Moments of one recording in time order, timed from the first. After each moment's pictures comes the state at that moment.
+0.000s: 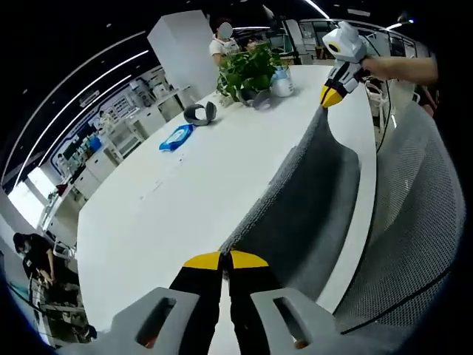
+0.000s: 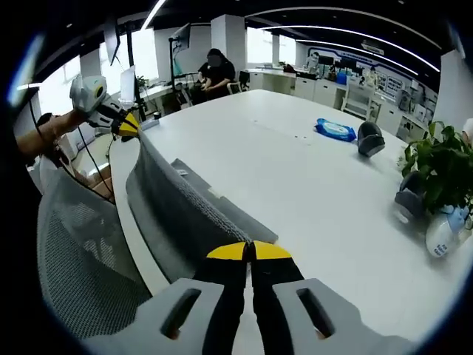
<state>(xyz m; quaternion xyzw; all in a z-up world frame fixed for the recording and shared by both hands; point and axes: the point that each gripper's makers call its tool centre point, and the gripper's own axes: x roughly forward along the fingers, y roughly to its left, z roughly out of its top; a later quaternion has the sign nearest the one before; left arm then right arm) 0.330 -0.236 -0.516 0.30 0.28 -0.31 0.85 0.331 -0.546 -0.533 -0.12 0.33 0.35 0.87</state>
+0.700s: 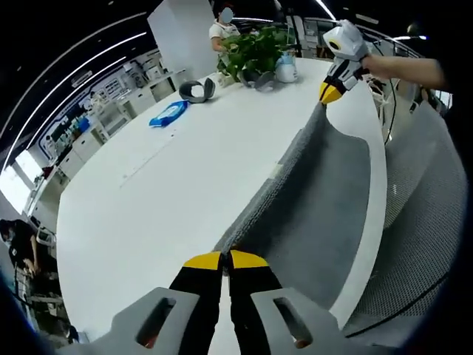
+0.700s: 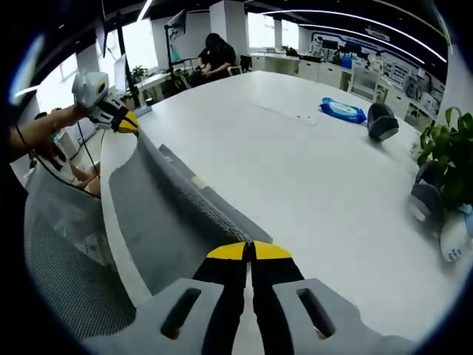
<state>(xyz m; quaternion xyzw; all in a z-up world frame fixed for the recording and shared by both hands) 0.368 -0.225 -0.568 0.28 0.33 -0.34 0.84 0.368 -0.543 -0.582 -0.12 0.38 0.35 0.85</state>
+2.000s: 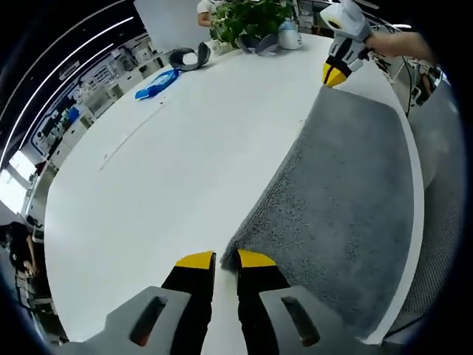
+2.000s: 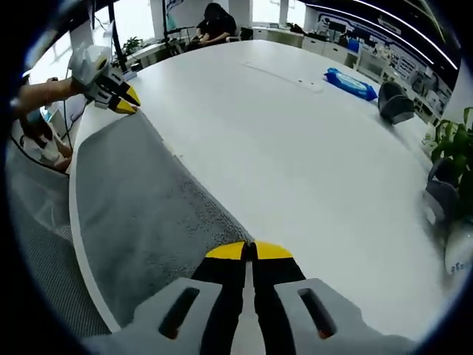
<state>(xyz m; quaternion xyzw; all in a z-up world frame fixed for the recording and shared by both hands) 0.409 -0.220 -0.642 0.29 0.38 -0.32 0.82 0.399 -0.544 -0.645 -0.17 0.43 0.33 0.82</state>
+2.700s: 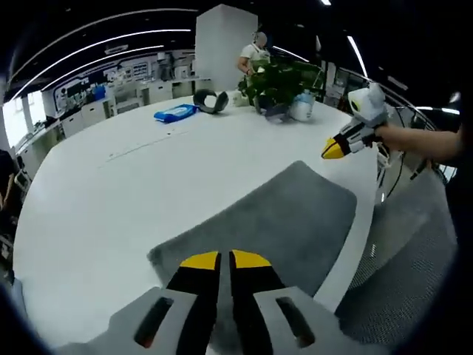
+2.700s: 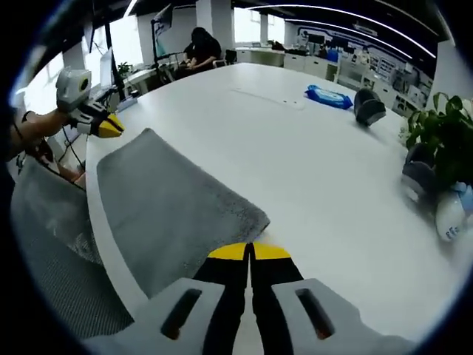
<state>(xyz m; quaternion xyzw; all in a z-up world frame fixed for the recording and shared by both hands) 0.326 -0.294 -0.578 0.11 0.33 -0.35 0.87 0.358 -0.553 -0.600 -0.13 0.38 0.31 0.86</state>
